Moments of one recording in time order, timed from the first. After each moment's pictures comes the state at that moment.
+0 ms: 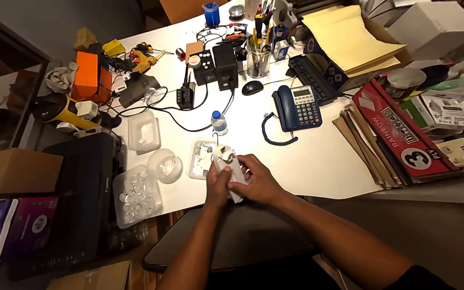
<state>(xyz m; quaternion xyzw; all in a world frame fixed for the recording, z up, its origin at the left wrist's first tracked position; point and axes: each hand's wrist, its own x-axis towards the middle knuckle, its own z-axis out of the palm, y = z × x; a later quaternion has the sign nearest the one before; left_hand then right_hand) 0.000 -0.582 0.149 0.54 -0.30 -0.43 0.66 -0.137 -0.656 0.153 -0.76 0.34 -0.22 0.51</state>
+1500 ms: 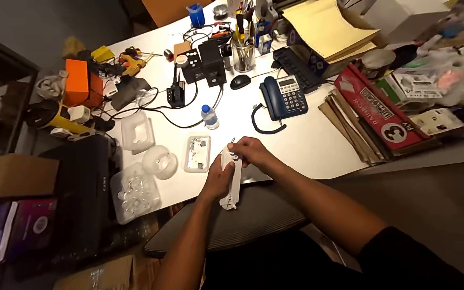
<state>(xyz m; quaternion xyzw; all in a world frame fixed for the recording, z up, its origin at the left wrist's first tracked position) -0.004 -0.573 0.136 0.58 -0.43 -0.49 0.49 -0.144 -0.683 0.165 -0.52 0.44 -0.18 0.71</state>
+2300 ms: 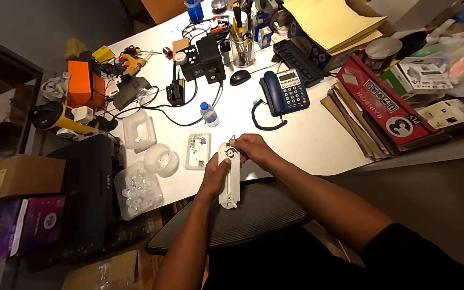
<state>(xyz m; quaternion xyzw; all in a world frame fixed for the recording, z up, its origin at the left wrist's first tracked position) -0.005 -0.569 0.144 0.54 -0.34 -0.55 0.54 -0.149 -0.685 0.162 -0.50 0.40 -0.21 0.74</state>
